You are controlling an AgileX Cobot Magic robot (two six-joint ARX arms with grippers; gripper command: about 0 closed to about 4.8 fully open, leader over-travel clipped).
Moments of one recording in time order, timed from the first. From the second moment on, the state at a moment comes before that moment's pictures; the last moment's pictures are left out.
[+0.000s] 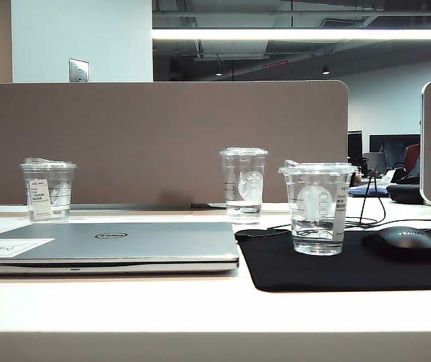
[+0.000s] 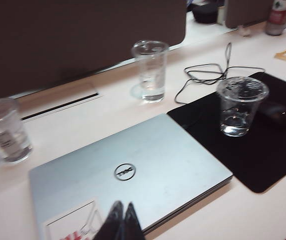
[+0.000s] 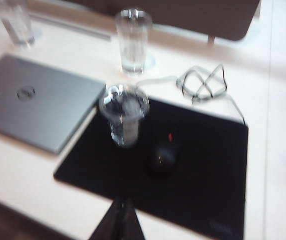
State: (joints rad) left arm -0.77 0.22 0.64 -0.60 -0.28 0.07; right arm 0.28 0.36 1.09 -1.07 -0.01 -0.08
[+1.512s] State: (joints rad) left arm -0.15 0.09 0.00 0.00 -0.10 -0.11; right arm 0.24 0.08 0.01 -0.03 0.08 -0.05
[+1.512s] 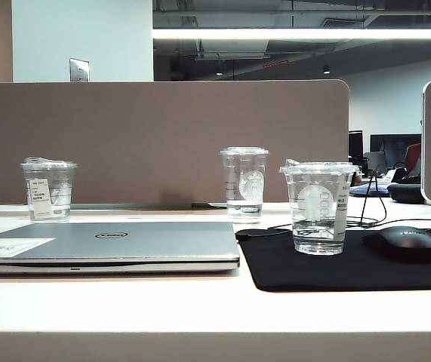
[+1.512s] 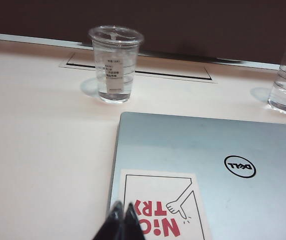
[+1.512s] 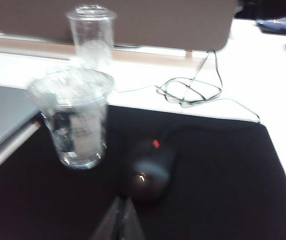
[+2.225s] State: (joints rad) left arm -0.15 0.09 0.00 0.05 -0.13 -0.08; right arm -0.03 0.09 0.01 0.04 -0.16 -0.08
